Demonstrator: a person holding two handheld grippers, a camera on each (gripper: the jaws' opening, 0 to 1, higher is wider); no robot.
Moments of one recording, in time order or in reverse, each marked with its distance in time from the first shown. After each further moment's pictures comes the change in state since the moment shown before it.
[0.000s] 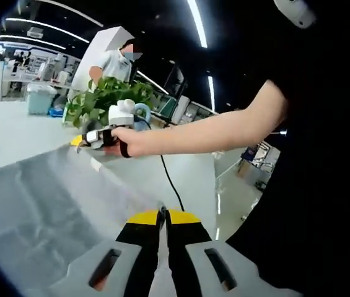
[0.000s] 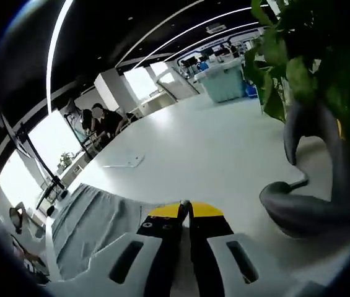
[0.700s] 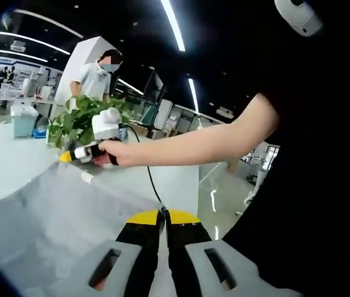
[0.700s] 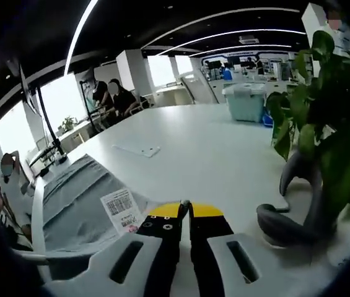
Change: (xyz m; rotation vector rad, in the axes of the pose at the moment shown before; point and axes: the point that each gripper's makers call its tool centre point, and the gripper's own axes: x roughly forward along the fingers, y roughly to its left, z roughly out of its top) left arm -0.010 -0.063 0.027 0.132 -0.015 -0.092; right arm -0.041 0.049 0.024 -0.286 -0.007 0.005
